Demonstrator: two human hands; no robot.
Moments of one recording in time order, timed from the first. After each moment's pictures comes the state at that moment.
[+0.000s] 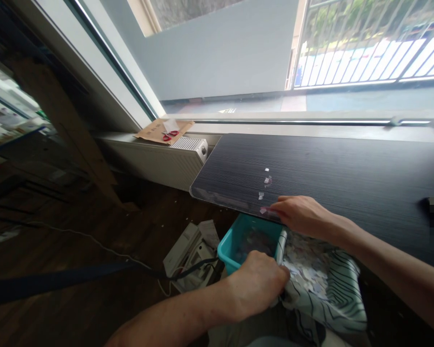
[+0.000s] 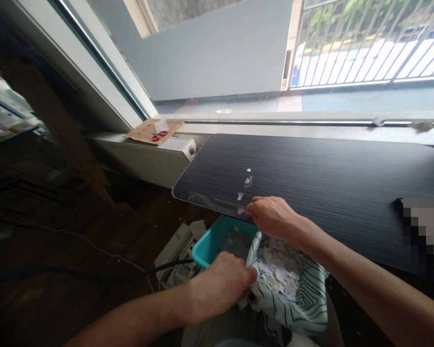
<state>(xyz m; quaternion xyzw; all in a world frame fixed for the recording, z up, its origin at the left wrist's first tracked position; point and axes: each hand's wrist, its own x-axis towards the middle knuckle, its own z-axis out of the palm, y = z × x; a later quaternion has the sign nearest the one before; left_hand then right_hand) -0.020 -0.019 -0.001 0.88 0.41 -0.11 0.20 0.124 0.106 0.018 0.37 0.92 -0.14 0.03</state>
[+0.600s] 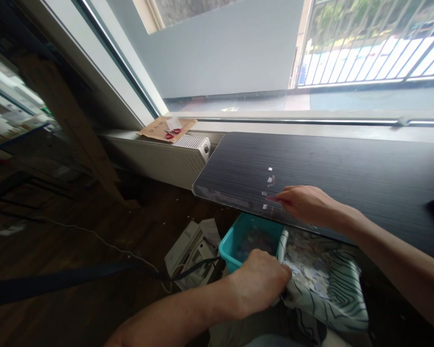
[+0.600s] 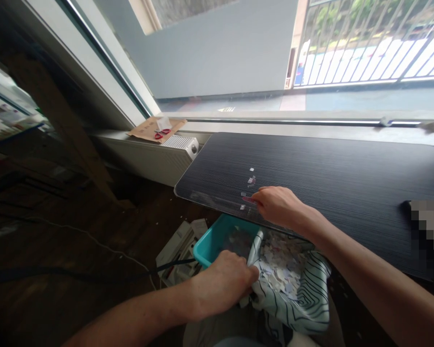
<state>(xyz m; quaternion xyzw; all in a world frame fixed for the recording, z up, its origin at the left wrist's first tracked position) -0.022 -0.021 -0.001 0.89 0.41 -0.09 0.20 0.126 0.122 0.024 0.39 0.91 -0.13 0.04</state>
